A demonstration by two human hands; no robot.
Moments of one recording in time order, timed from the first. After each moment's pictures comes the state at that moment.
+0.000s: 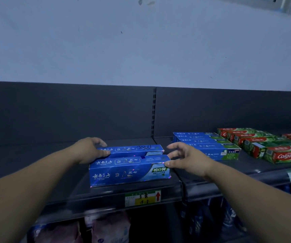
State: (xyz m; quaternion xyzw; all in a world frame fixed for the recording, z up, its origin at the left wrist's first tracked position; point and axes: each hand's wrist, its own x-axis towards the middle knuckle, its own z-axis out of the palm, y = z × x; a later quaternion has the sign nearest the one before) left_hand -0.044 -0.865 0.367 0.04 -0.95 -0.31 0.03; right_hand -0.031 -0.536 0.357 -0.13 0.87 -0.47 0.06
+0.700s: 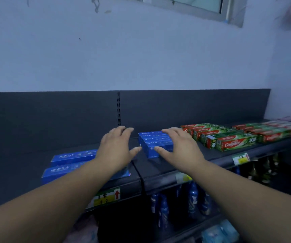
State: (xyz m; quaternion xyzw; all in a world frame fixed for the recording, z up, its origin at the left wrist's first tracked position) left_hand -0.012 -0.670 0.384 -0.15 -0.95 -0.11 0.25; right_hand 0.008 -0.461 0.369 -0.08 0.94 -0.17 -0.29
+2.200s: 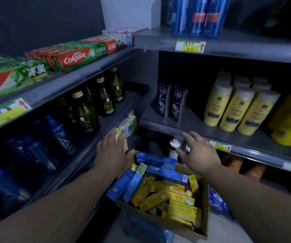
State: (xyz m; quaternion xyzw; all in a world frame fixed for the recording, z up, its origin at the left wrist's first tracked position) left_hand 0.053 -0.095 0.143 -0.43 -0.90 -0.09 0.00; right_hand 0.252 0.074 0.137 0.43 0.89 -0.12 -0.04
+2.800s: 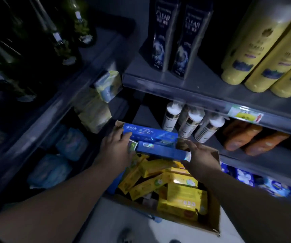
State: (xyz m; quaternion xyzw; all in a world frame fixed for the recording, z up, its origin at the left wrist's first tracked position) left_hand 0.011 -0.004 -0.053 -0.50 -0.85 -0.07 -0.13; right_hand 0.233 0.131 -0.066 0.51 0.83 -0.19 0.11
